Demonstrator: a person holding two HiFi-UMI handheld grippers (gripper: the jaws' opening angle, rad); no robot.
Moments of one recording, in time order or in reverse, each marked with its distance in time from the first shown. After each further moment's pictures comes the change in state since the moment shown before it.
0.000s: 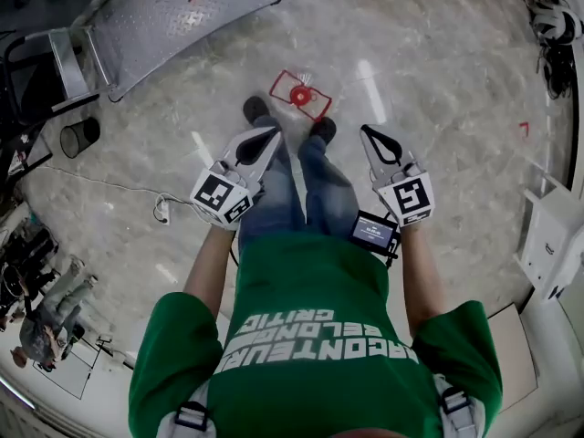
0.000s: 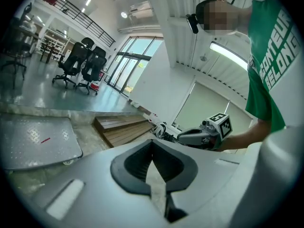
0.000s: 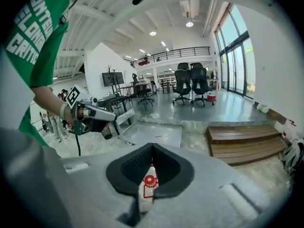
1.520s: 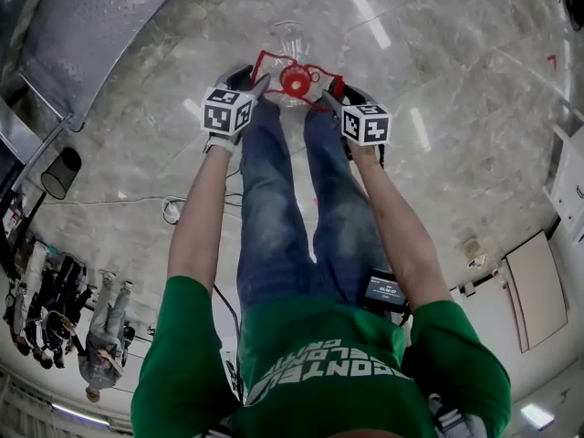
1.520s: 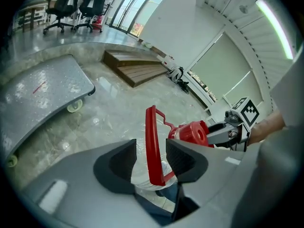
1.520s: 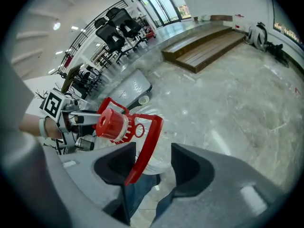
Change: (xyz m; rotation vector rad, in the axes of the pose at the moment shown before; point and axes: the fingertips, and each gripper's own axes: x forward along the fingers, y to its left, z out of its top) left arm 0.126 0.256 -0.318 -0.068 0.704 0.073; right arm 0.219 0.002 -0.372 0.864 0.432 -0.210
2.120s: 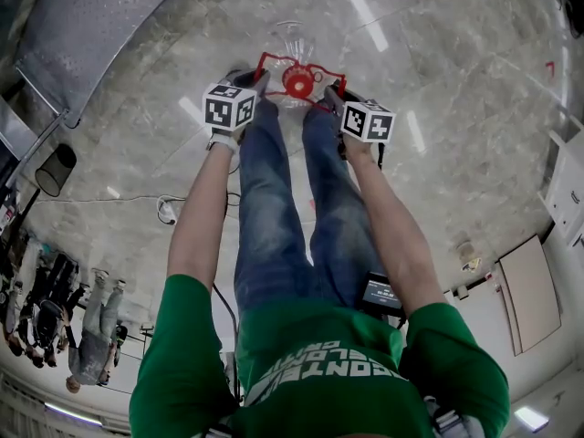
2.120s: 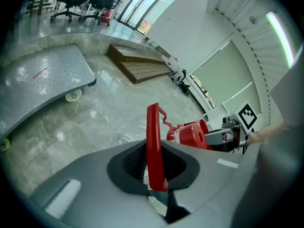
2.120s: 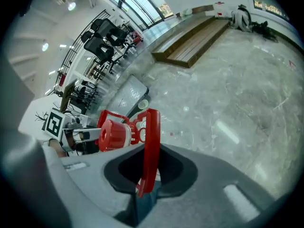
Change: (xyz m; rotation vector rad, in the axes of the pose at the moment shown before) left arm 0.007 -0.006 -0.005 -0.097 0.012 -0.039; right arm 0.005 0.008 0.008 0.186 -0.034 0.049
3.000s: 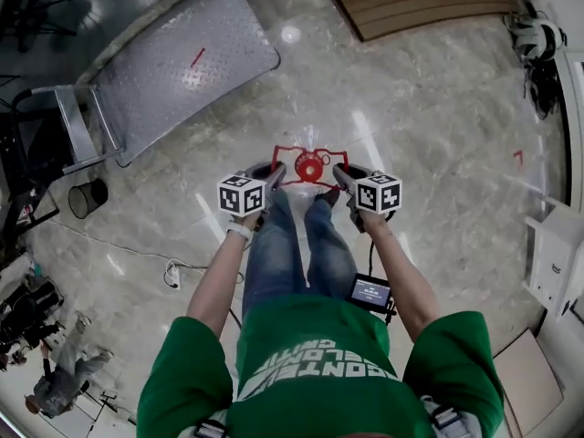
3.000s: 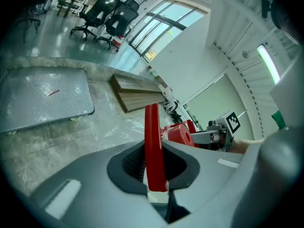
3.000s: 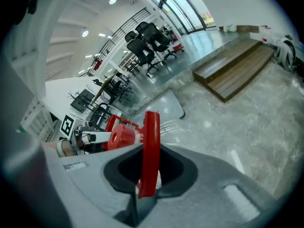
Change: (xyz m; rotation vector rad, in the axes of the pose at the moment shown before) left arm -0.175 -0.115 0.102 -0.138 -0.300 -0.061; right arm -0.161 0.149 0.121 -0.365 -0.017 0.225
